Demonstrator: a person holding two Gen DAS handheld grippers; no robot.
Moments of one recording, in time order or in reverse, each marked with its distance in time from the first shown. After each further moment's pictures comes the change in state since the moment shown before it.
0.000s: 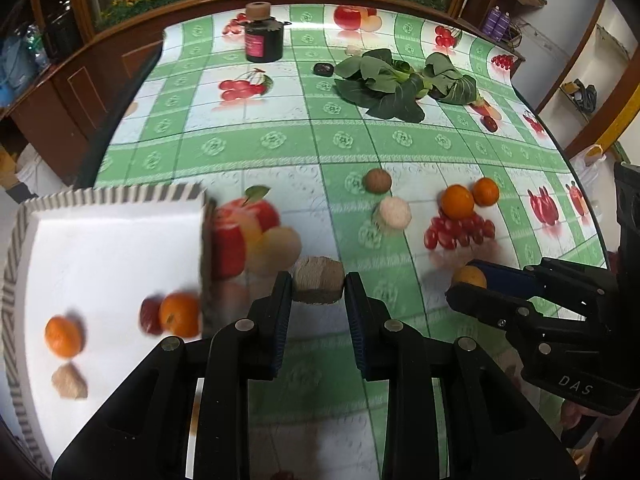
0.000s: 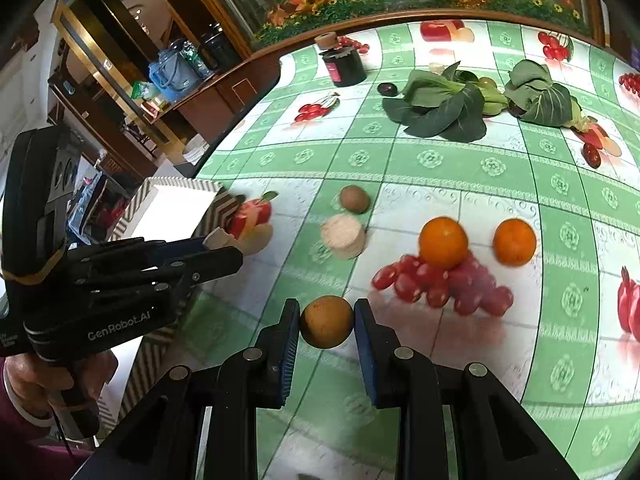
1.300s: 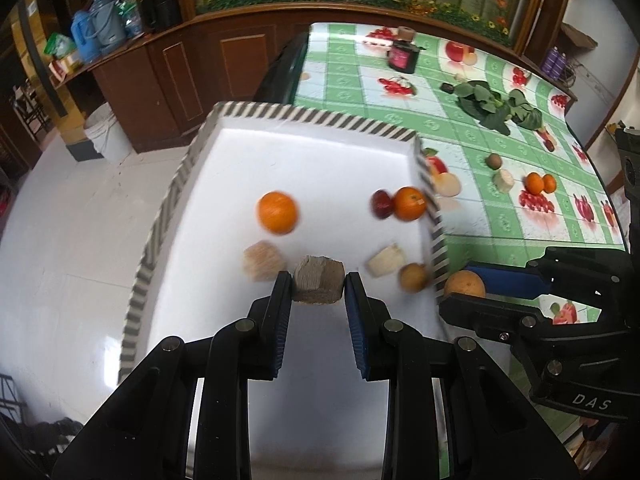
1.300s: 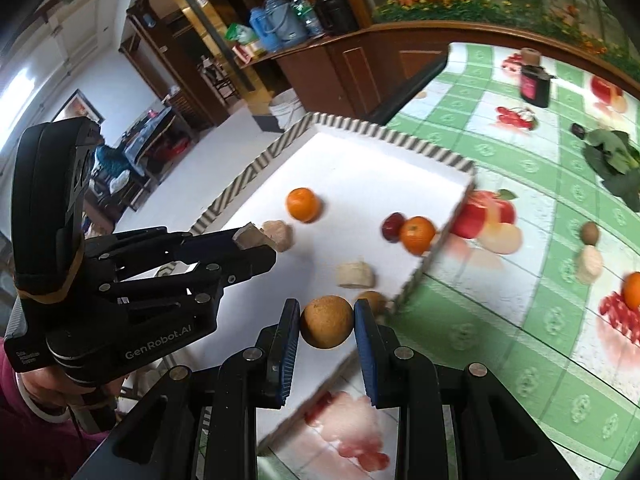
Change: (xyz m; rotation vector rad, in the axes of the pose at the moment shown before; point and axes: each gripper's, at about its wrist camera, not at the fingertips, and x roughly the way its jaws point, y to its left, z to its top) left arm -0.093 0.133 -0.102 -0.158 -0.061 0.168; right arm 0.045 0.183 -0.012 -0.270 0.100 0.185
